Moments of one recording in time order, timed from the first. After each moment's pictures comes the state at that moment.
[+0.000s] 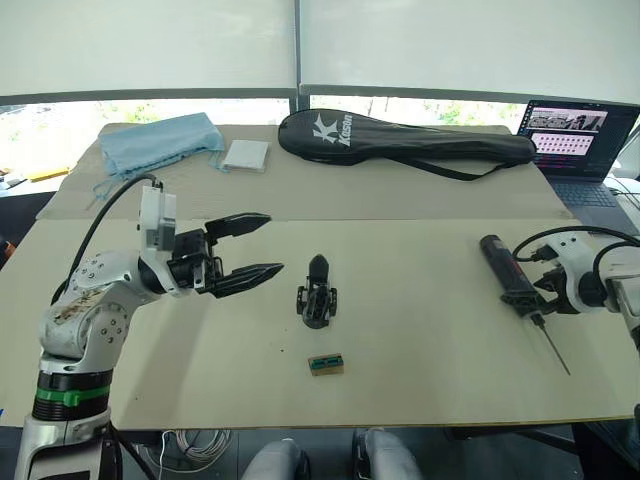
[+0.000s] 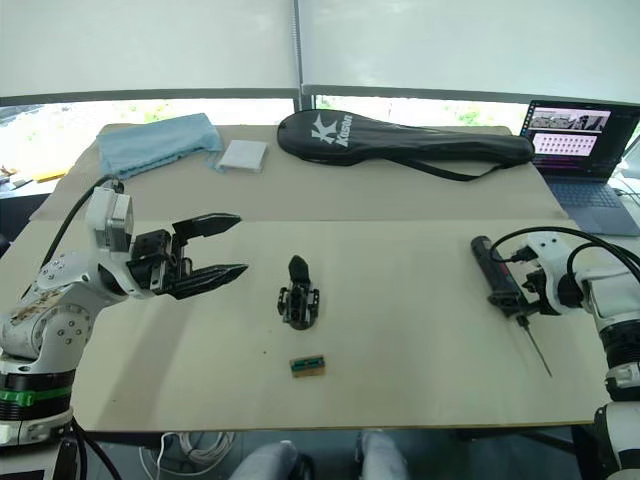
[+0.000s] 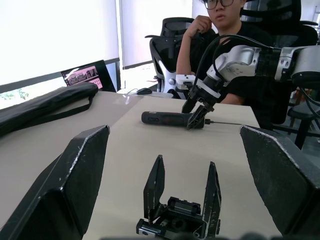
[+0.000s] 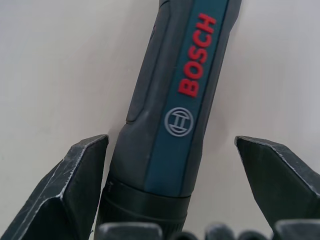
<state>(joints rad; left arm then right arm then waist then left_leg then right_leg) -0.38 0.69 0.18 -0.21 -0.79 0.43 -1.15 -0.66 -1.00 0.14 0.62 0.17 0.70 0.96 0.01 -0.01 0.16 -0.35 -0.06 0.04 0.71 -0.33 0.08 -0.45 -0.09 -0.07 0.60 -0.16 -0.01</state>
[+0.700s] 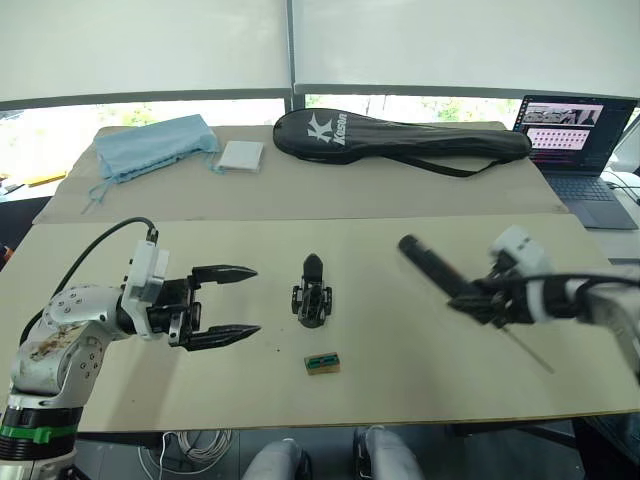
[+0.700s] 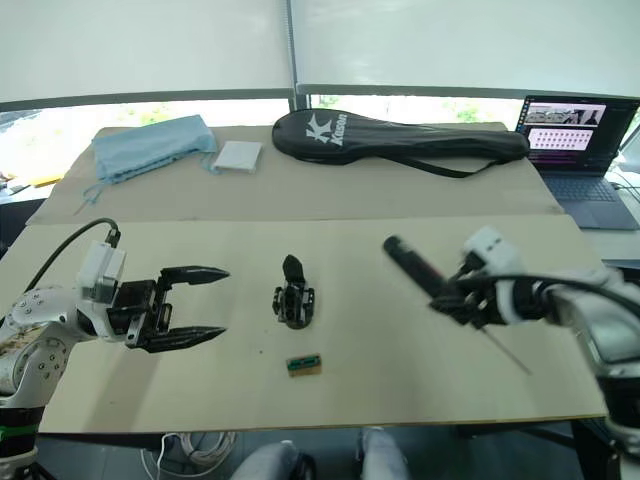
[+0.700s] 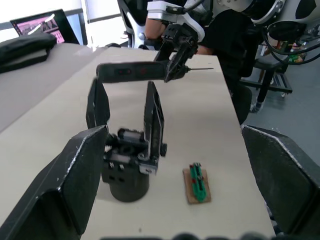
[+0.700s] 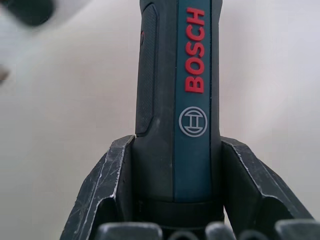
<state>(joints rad) -0.14 0.78 0.21 -0.21 -0.70 0.29 -1.38 -0.29 -0.95 -0.02 -0.39 0.42 1.07 0.91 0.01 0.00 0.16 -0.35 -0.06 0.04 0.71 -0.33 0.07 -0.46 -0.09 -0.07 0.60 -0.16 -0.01</state>
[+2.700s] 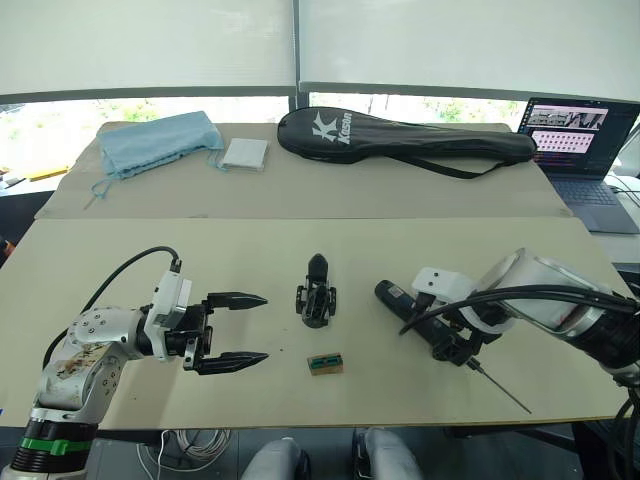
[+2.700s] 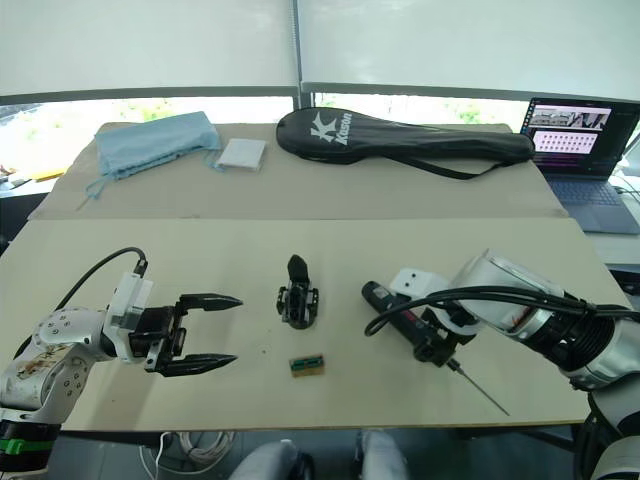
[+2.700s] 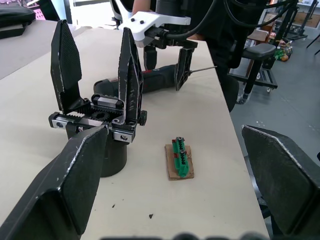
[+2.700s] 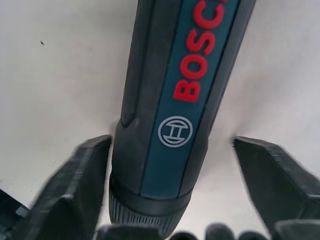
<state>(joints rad) -0.11 0.74 0.12 -0.18 -0.65 0.24 -1.39 -0.95 -1.06 0.83 -0.33 0.38 1.49 0.92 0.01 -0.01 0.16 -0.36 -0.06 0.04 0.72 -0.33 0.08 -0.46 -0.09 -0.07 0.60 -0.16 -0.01</state>
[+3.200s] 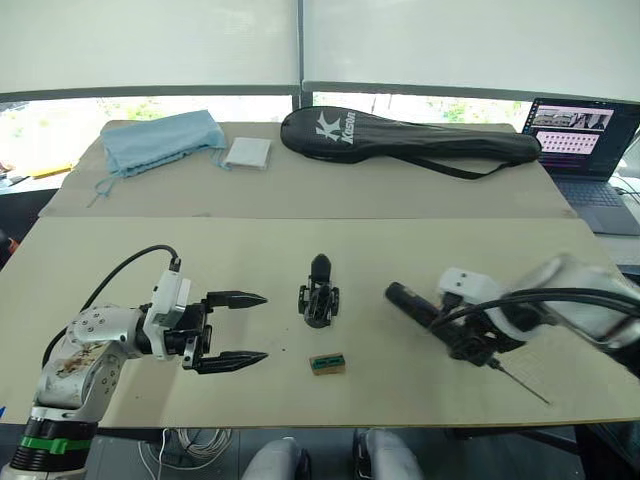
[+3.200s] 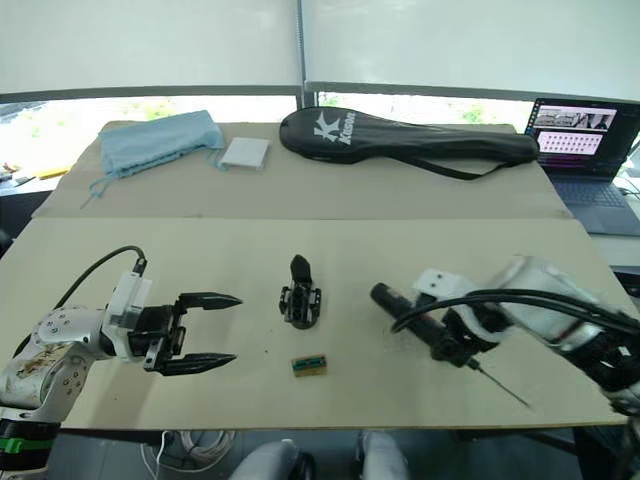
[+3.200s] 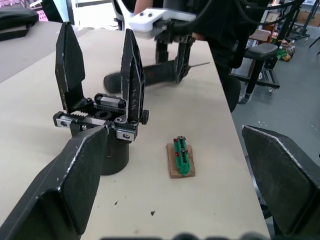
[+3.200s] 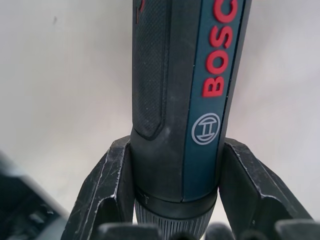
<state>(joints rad) -0.12 0.75 0.12 -0.18 -0.65 0.23 -1.40 -0.72 -1.28 0.53 -0.35 0.49 1.34 1.06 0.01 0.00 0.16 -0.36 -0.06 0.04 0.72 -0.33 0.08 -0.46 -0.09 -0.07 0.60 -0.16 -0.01</state>
